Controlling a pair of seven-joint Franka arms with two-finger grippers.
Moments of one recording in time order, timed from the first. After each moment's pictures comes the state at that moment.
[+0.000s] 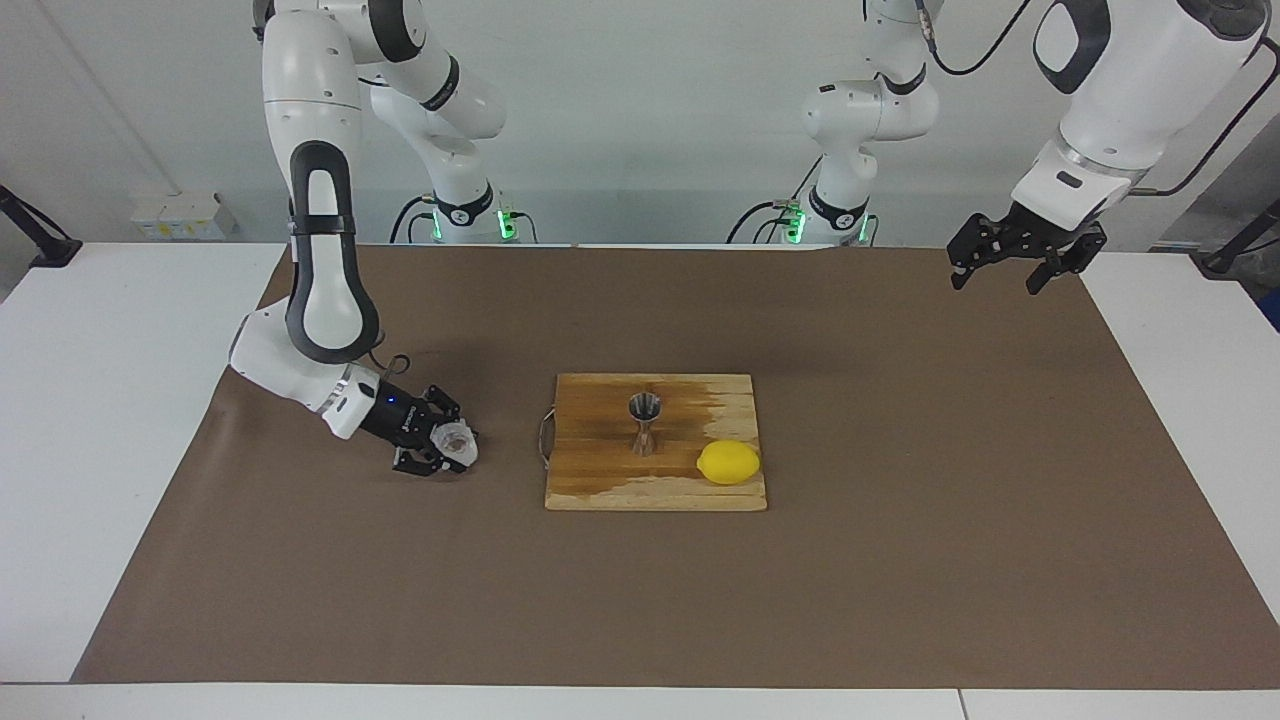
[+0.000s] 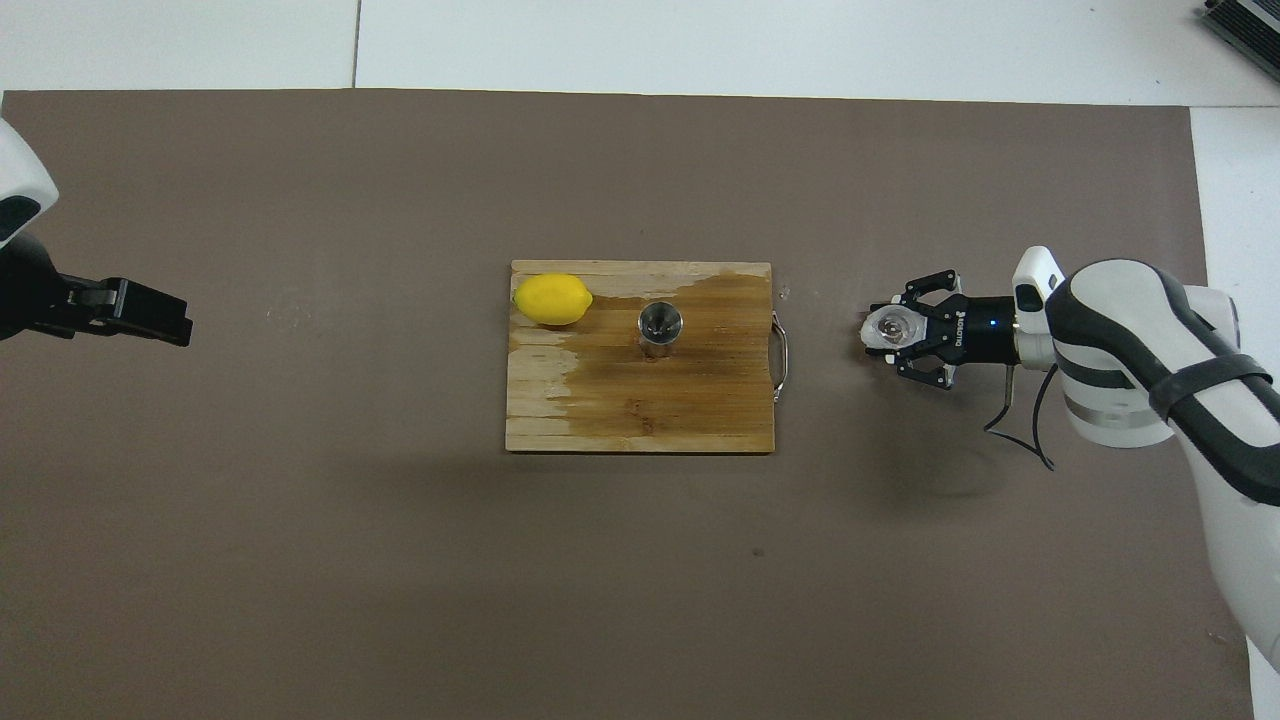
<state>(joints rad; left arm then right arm) -0.02 0.00 -0.07 -1.58 -0.02 1.55 0.05 -0.21 0.41 0.13 -2.01 1.02 2.21 -2.25</state>
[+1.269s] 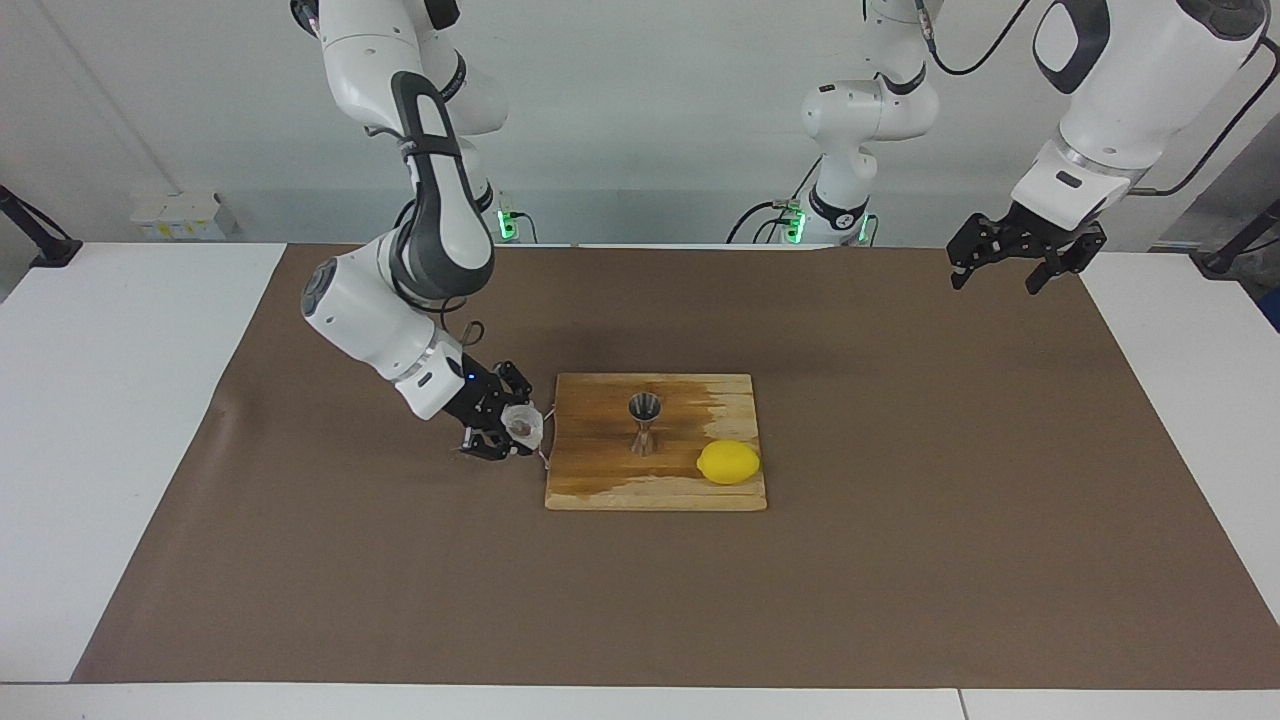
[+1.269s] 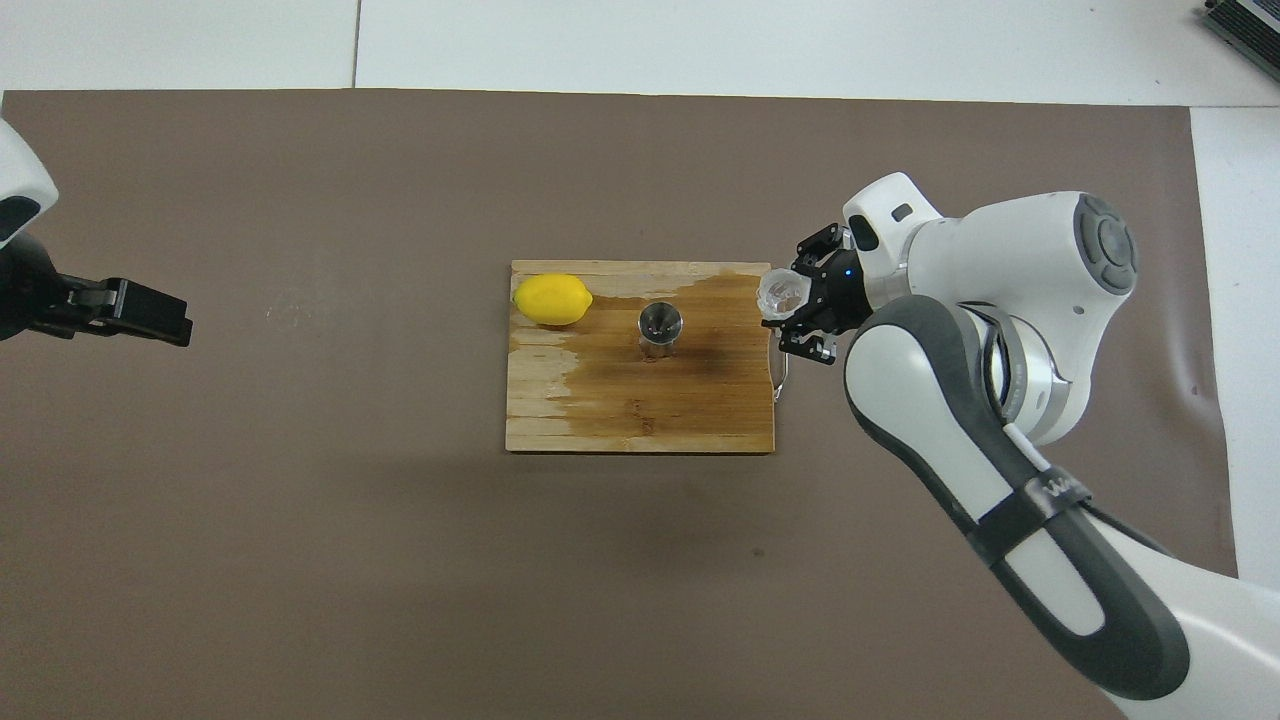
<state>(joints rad) -0.02 0.00 -0.07 -1.58 -0.02 1.55 0.05 0.15 0.24 0.14 -1.89 0.47 2.30 -1.36</state>
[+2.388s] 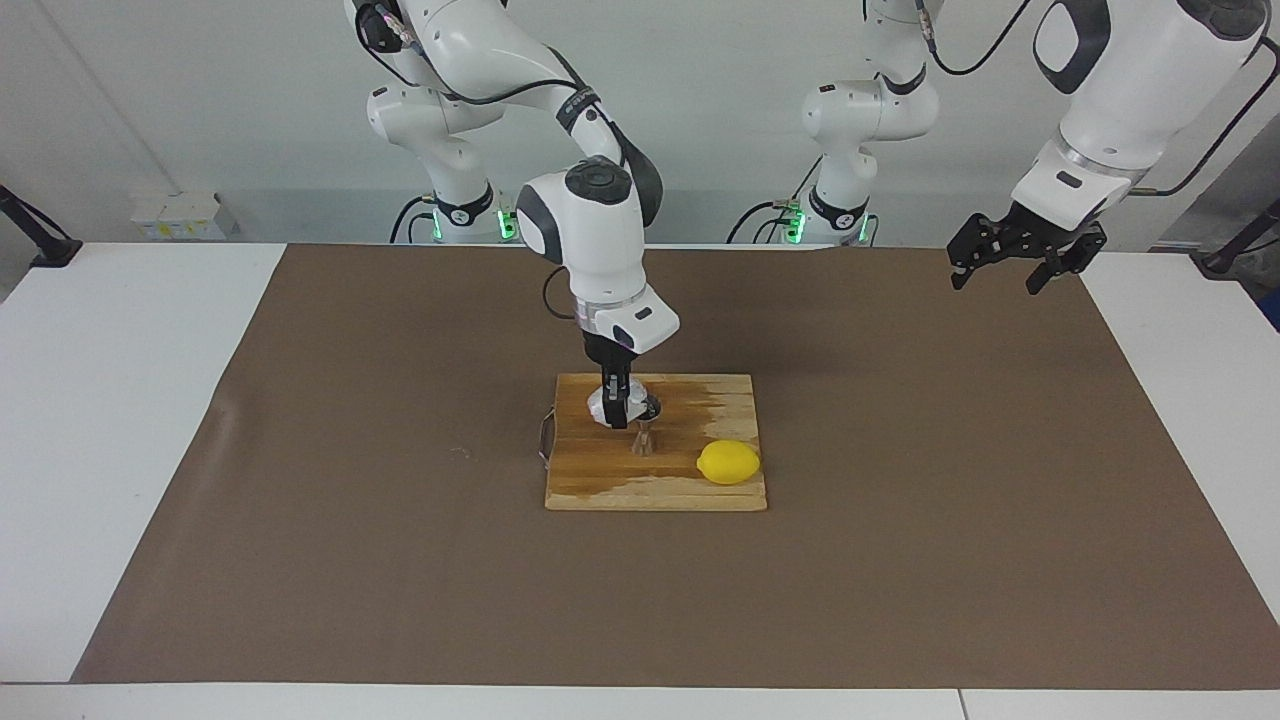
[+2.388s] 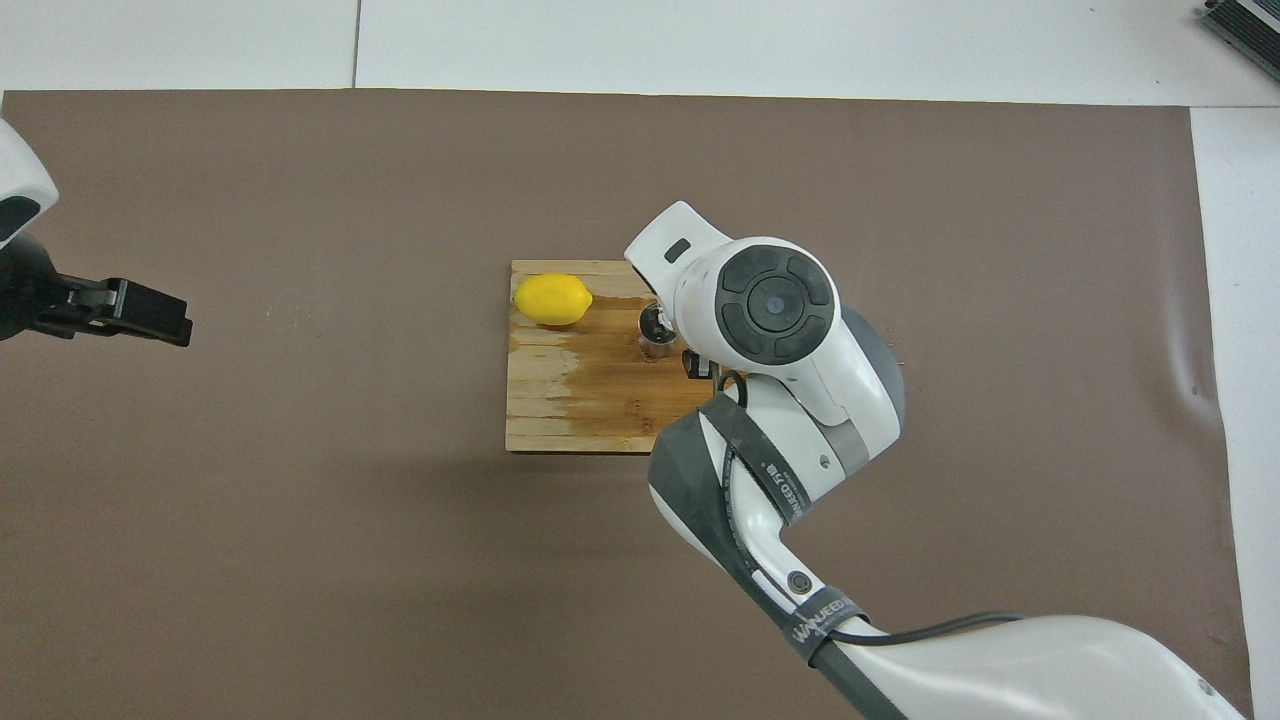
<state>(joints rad) -0.02 0.00 -0.07 -1.58 -0.02 1.55 0.05 0.40 0.34 0.14 -1.70 -0.18 2.25 -0.92</state>
